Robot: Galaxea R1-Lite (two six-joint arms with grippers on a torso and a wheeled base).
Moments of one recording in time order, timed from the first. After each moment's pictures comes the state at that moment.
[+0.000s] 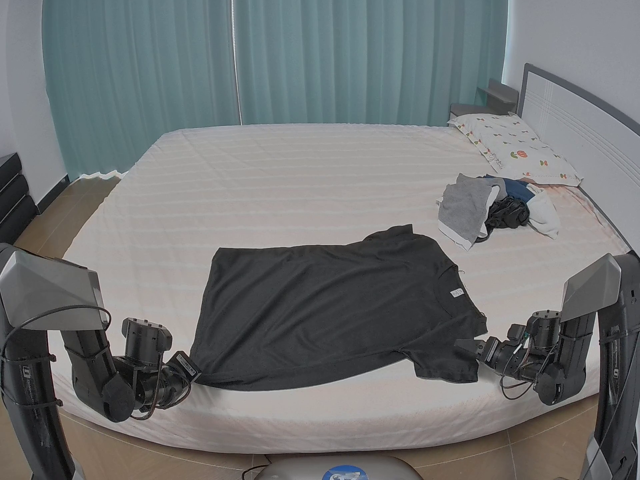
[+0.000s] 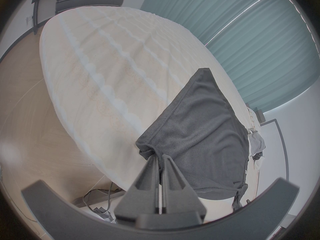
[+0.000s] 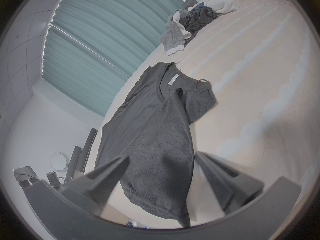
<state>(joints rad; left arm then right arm) -0.20 2.22 -0.35 -1.04 0.04 -0.99 0.01 2.52 -0.43 -1.55 0.45 0.62</state>
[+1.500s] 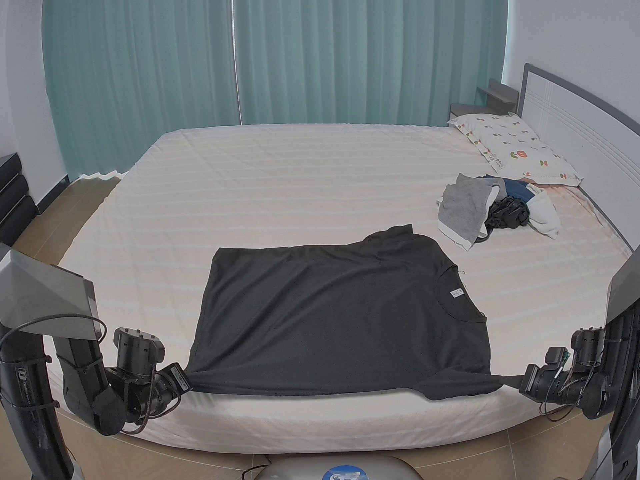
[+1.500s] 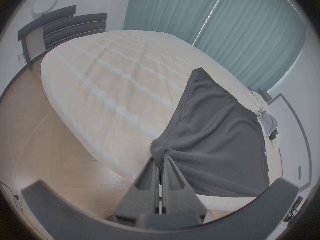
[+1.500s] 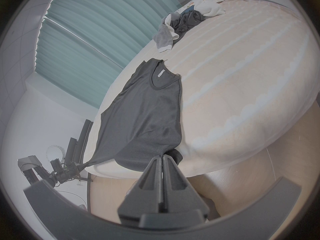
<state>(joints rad) -0.20 2.19 -0.23 -1.14 0.18 -0.75 -0.17 2.33 -0.02 -1.55 0.56 0.40</state>
